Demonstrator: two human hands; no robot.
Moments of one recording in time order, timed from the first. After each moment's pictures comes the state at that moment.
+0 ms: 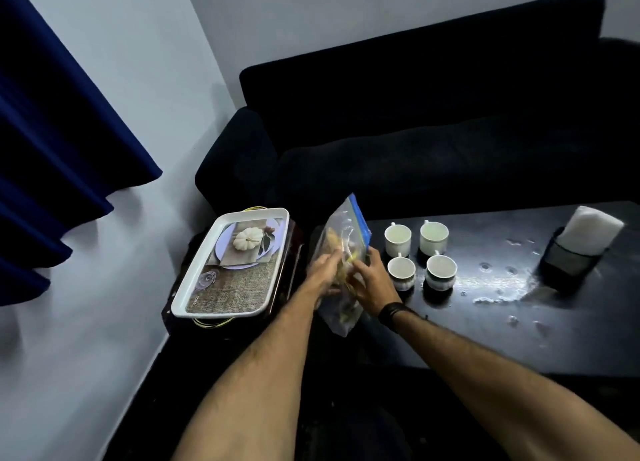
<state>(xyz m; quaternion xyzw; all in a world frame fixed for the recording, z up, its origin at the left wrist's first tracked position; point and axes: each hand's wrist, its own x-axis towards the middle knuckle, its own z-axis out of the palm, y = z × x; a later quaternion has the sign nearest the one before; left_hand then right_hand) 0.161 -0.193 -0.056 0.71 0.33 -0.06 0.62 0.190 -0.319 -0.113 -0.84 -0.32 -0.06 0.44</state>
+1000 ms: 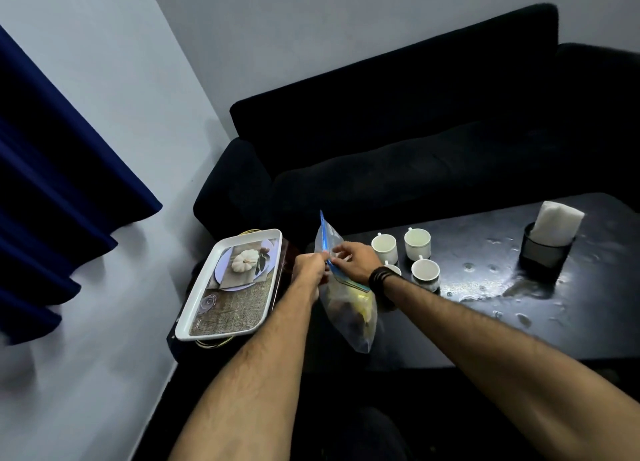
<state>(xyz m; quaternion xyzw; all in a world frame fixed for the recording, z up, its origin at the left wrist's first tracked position) 0.172 -0.218 -0.013 0.71 0.39 0.09 0.58 0.214 -0.331 -0.030 -0.85 -0.22 0.09 0.46</state>
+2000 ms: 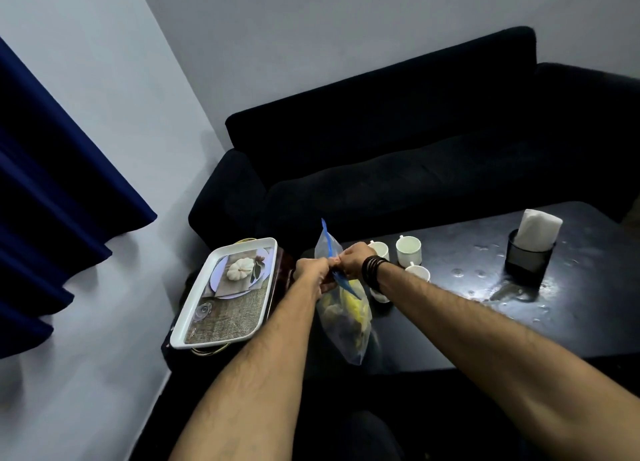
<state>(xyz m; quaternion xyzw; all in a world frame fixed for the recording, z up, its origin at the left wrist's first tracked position) 0.168 -0.242 0.010 0.66 0.40 0.04 0.63 0.214 -0.333 0.001 -0.82 -0.03 0.23 0.52</state>
